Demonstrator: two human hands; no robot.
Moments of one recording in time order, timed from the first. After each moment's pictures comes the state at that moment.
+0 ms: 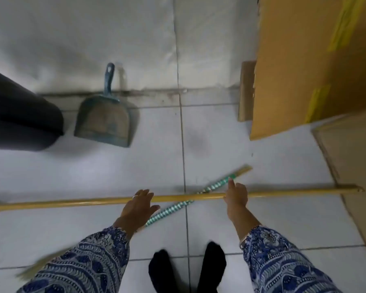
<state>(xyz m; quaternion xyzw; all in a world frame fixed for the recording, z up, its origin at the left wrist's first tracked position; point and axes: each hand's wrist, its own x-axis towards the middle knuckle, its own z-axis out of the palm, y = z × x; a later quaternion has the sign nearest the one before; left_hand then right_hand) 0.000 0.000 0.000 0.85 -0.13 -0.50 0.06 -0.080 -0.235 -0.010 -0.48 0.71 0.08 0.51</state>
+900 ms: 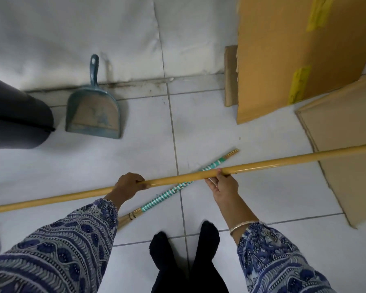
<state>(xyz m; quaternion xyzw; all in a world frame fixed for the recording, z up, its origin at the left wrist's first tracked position) 0.032 0.002 0.014 0.84 -0.03 -0.52 0.16 -0.092 -0.224 0.039 -0.21 0.69 -0.04 0.69</state>
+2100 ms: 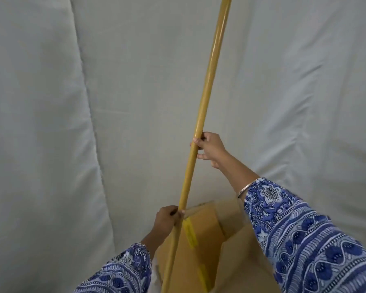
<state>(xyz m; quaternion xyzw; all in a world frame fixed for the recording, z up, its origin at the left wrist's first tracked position) -0.056 -0.297 0.705 0.78 -0.30 -0.21 0.52 -0.117 -0.424 0.900 -0.71 0.24 -0.28 0.60</state>
